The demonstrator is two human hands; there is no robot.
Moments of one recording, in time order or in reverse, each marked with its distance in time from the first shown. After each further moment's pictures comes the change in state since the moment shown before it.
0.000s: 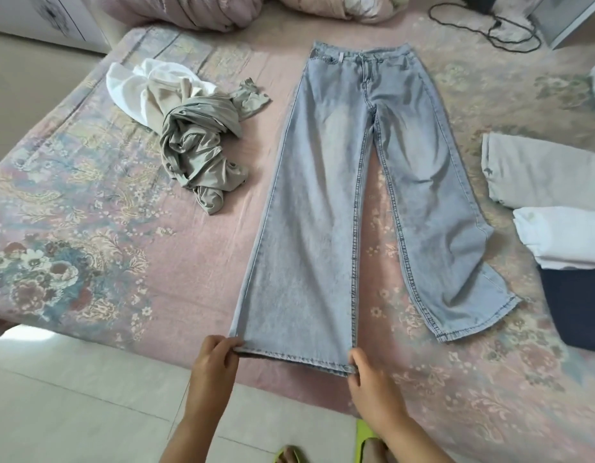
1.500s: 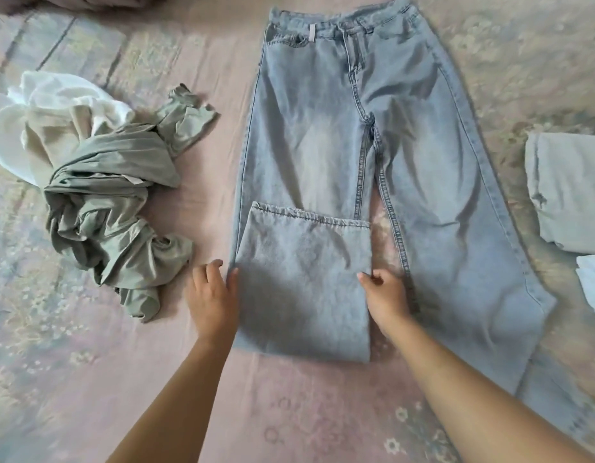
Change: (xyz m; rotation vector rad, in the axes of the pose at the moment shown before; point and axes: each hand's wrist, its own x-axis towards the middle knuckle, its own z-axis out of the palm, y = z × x) left_hand 0.336 0.076 0.119 0.326 0.108 0.004; right_hand 0.355 0.018 -0.087 0.775 0.234 0.460
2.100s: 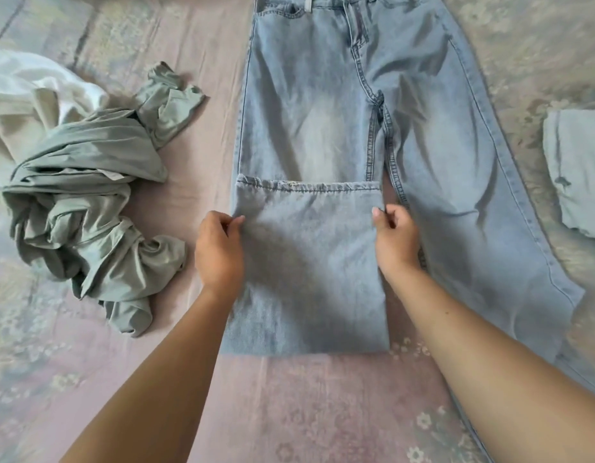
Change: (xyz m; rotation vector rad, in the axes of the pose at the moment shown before) left_hand 0.069 0.044 0.001 -0.331 -0.036 -0.200; right_hand 0.054 -0.050 0.019 0.155 0.195 -0.209
